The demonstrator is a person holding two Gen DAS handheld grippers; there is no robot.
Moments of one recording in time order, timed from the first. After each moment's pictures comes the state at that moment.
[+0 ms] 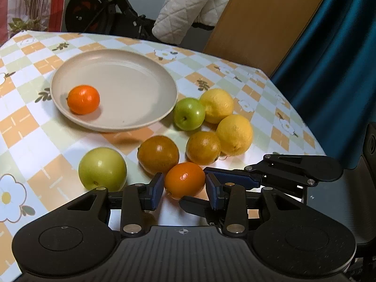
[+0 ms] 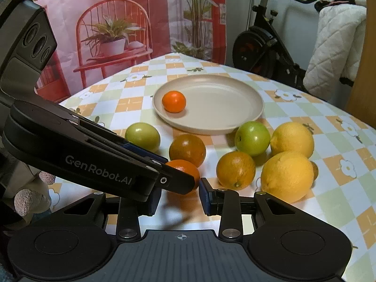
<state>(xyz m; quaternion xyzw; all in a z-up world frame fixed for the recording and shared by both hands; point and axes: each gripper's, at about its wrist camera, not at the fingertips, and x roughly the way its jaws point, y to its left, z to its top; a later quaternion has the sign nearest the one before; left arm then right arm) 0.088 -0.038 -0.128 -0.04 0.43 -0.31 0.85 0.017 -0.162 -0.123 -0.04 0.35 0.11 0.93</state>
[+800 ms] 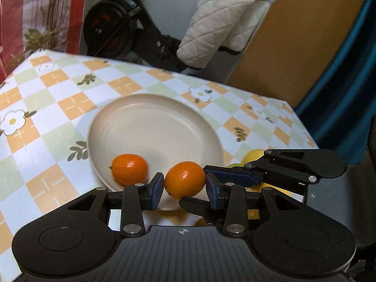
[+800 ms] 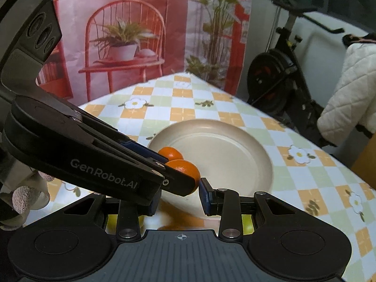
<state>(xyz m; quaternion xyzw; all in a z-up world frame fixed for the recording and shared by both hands) 0.177 -0.008 -0.101 -0.06 0.42 -0.26 0.87 0.127 -0.142 -0.090 -0.10 0.35 0.15 0.92</state>
